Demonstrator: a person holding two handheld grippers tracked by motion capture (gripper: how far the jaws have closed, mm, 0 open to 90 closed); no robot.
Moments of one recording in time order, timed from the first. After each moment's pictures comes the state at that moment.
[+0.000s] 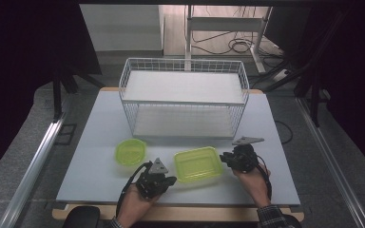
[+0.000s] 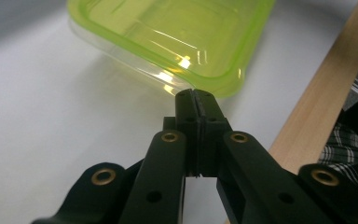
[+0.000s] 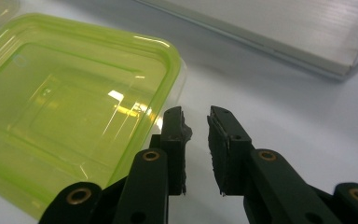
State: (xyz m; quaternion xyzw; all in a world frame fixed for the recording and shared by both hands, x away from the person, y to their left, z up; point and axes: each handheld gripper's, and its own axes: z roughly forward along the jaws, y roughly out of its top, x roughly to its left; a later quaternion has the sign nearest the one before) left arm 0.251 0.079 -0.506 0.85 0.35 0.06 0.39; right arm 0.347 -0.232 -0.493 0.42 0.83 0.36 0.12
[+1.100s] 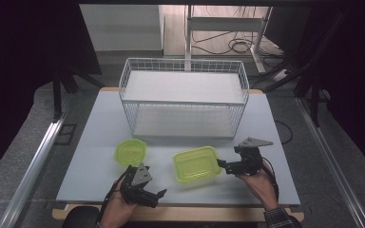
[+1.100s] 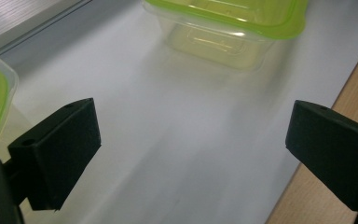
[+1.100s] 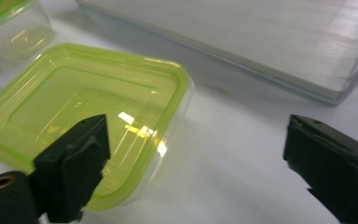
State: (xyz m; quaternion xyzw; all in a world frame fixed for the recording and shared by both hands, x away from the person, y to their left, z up) left arm 0.236 0.121 -0.521 0.85 0.33 0.17 0.39; right arm 0.336 -0.244 -0.485 0.39 0.81 0.42 0.13
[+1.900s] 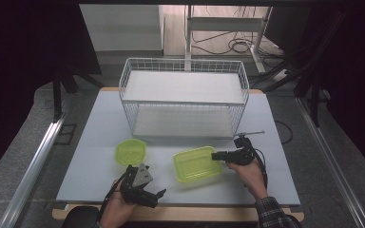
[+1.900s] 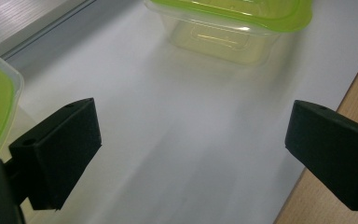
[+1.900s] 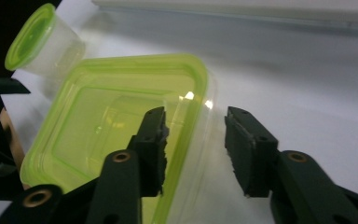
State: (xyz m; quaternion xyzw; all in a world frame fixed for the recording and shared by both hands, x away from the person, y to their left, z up) left arm 0.236 0.121 -0.522 0.85 0.32 0.18 0.38; right arm 0.377 -0.235 -0.503 0.48 0.77 0.41 -0.08
